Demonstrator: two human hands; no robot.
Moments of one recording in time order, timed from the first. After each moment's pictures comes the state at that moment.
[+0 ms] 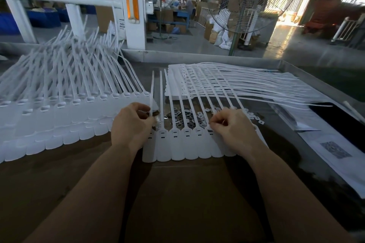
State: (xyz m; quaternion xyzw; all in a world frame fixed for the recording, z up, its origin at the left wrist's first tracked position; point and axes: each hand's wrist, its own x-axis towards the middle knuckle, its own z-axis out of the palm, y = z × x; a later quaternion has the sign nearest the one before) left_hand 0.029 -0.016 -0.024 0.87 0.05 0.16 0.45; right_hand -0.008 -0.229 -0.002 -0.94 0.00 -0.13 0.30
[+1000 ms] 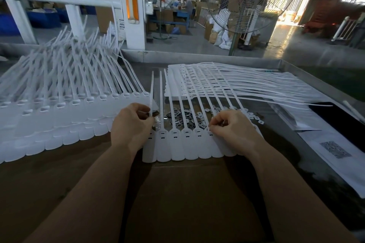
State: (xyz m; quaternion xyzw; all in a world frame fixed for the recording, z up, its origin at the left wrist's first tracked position) left_hand 0.026 -0.016 -0.022 0.88 0.04 0.16 0.45; right_hand -0.010 -0.231 0.003 -0.94 -0.01 -0.08 0.33
